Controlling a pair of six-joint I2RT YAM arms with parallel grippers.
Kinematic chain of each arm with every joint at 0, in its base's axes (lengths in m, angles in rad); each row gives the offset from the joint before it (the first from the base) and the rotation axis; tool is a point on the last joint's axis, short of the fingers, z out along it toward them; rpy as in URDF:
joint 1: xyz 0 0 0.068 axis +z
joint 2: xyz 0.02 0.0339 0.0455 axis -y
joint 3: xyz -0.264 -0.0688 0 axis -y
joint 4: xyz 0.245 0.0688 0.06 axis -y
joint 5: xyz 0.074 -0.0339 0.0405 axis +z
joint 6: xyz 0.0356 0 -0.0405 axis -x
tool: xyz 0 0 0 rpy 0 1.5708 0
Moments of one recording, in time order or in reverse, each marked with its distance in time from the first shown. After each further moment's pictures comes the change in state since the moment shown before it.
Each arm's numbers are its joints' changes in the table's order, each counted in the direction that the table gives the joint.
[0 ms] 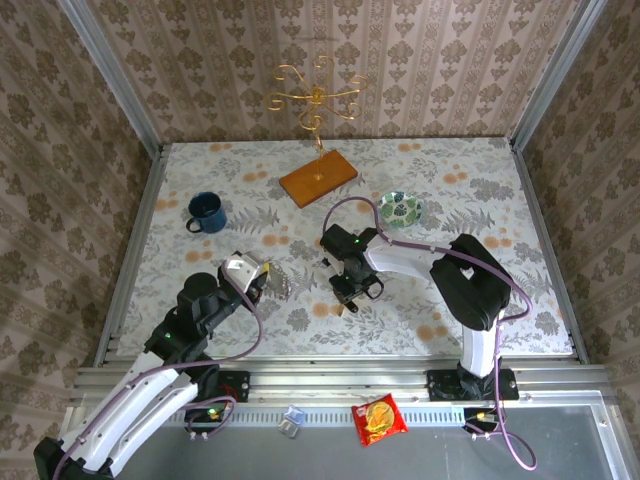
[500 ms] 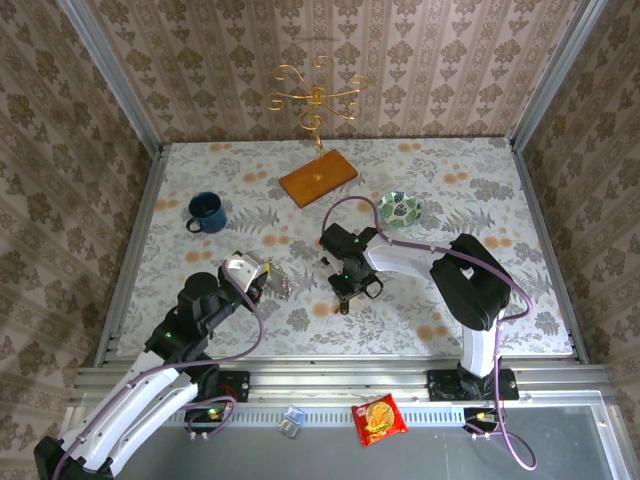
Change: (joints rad) left arm 0.000 -0.006 0.000 0.000 0.000 0.000; right arm 0.000 0.000 0.007 0.008 0.004 0.000
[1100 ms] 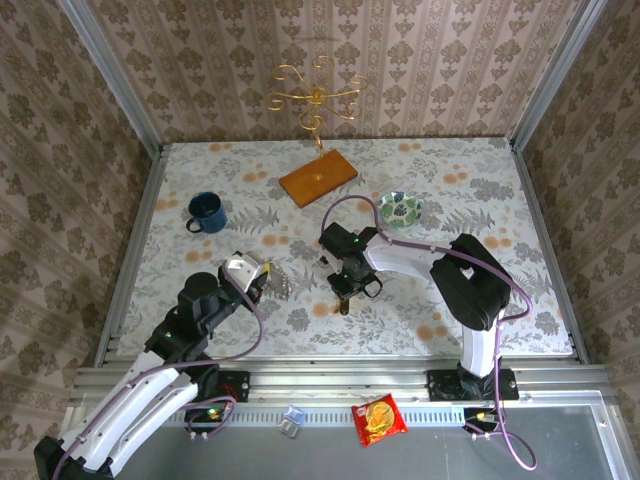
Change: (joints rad) left arm 0.000 0.000 0.000 0.000 -0.001 0.000; right arm 0.000 0.000 0.002 0.007 0.007 0.000
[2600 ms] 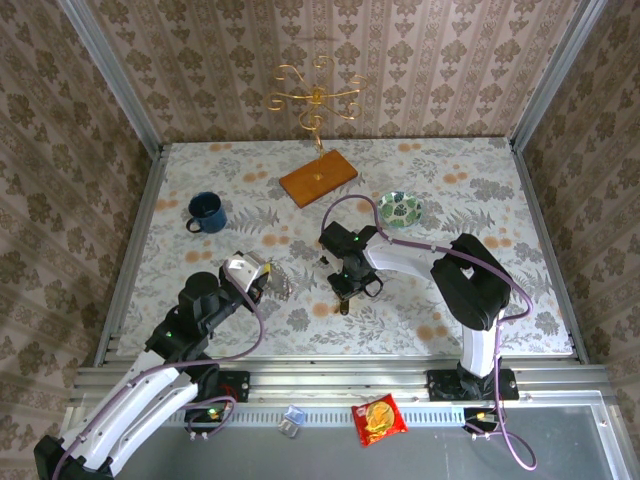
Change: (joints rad) left arm 0.000 -0.007 0.000 0.000 -0.010 0.000; right arm -0.002 0.000 0.013 -0.031 0.011 0.004
